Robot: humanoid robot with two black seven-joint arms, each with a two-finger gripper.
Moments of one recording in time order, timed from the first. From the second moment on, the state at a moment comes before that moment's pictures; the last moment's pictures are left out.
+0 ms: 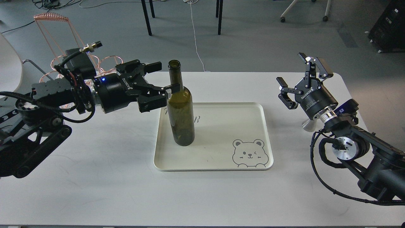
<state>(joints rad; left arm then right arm) -0.59 0.59 -0.91 -1.47 2.06 -0.19 -0.49 0.58 -0.44 0.65 1.00 -0.16 0.29 0.49</state>
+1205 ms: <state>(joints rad) -0.63 0.54 -0.89 -1.39 2.06 -0.19 -0.49 0.57 -0.44 0.64 0.99 -0.17 0.29 0.49</state>
